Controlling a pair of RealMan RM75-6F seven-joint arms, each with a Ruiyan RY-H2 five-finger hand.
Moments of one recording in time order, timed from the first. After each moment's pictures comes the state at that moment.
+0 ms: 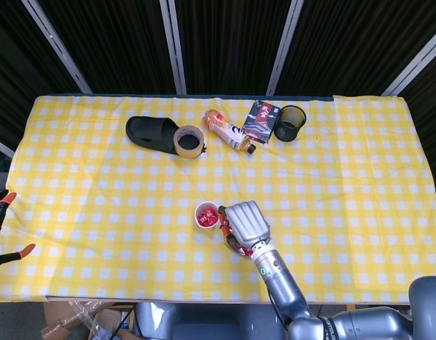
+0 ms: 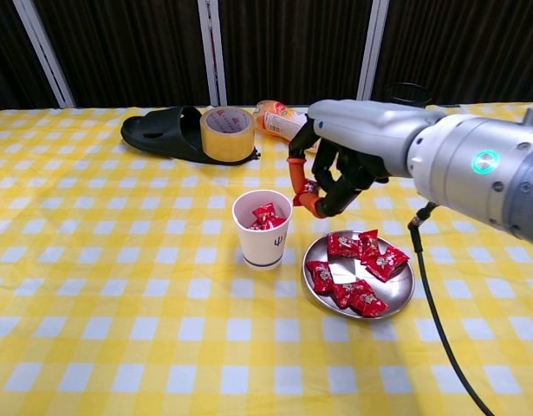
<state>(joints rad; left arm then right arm) -0.08 -1.06 -0.07 -1.68 1.41 1.43 -0.08 0.77 -1.64 0.29 -2.00 -0.75 1.24 -0.91</state>
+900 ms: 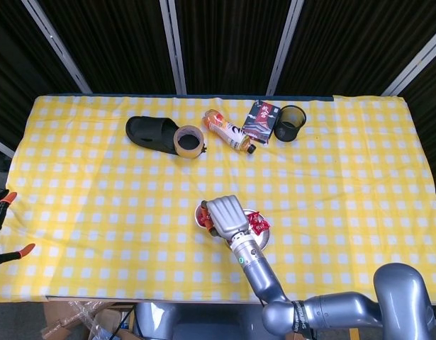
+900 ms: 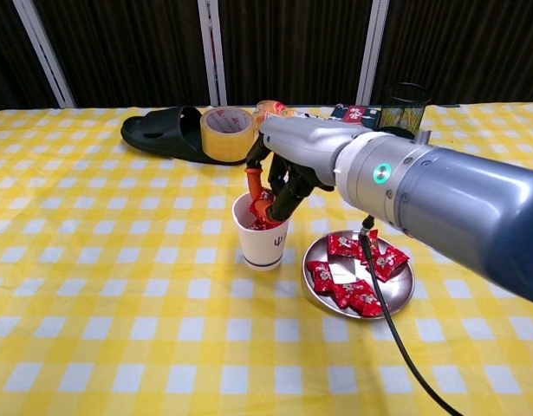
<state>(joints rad) -0.08 -1.06 -0.07 -1.67 1.39 1.42 -0.08 0.91 -1.76 0.31 -1.80 -0.68 1.20 -0.84</state>
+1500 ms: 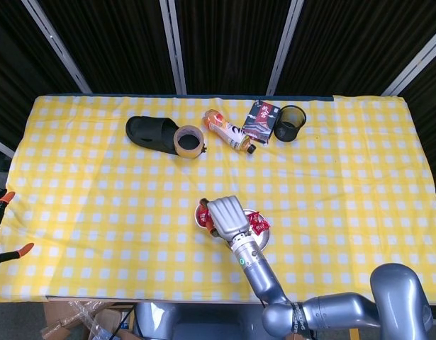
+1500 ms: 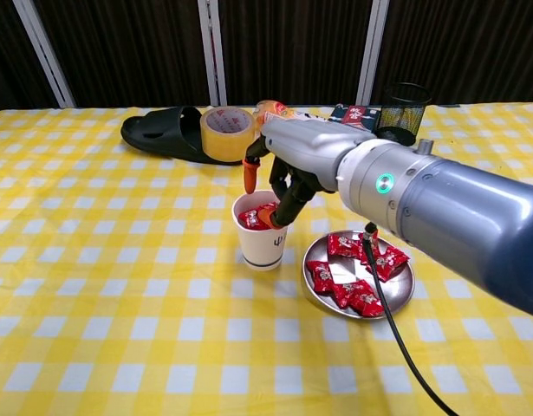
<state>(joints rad) -0.08 -1.06 -0.07 -1.67 1.38 1.42 -0.08 0.91 -1.76 0.27 -1.78 -0.73 1.24 -0.80</state>
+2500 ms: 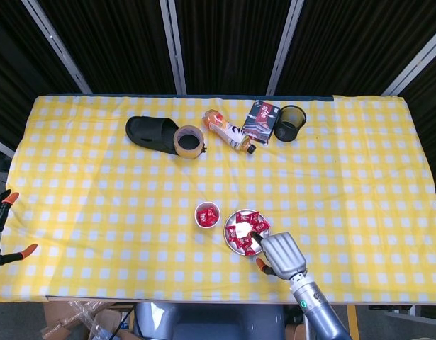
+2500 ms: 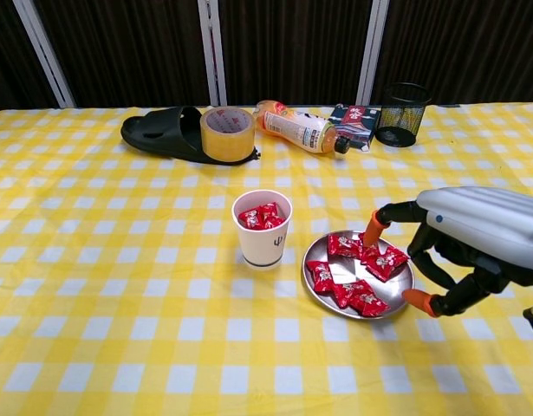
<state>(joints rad) -0.08 -1.07 -0.06 -1.69 1.42 1.45 -0.07 0.58 -1.49 -0.11 -1.98 -1.14 1.33 -0.59</state>
